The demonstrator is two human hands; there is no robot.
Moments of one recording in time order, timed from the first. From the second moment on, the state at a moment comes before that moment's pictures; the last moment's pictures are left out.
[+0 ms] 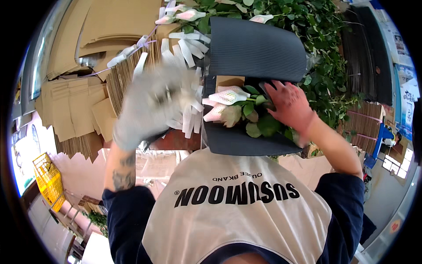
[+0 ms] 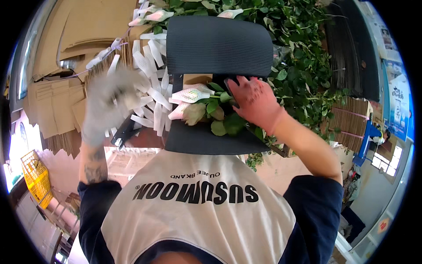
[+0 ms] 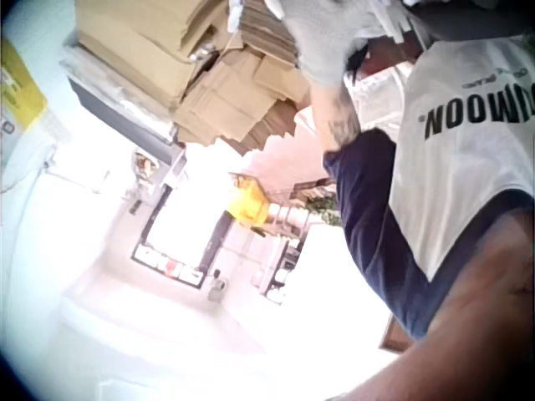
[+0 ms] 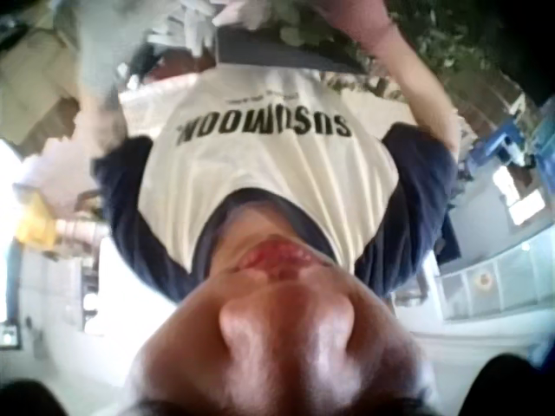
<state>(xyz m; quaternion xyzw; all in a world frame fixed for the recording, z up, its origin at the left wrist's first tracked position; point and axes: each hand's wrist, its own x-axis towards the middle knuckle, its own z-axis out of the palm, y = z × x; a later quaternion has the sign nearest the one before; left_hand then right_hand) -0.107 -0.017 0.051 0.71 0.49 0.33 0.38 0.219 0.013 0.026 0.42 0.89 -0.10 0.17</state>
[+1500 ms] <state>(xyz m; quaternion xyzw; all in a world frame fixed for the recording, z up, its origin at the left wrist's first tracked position) -0.041 -0.049 -0.055 0.78 0.56 0.14 0.25 0.209 0.009 -0.036 0.34 0.94 0.03 -0.04</state>
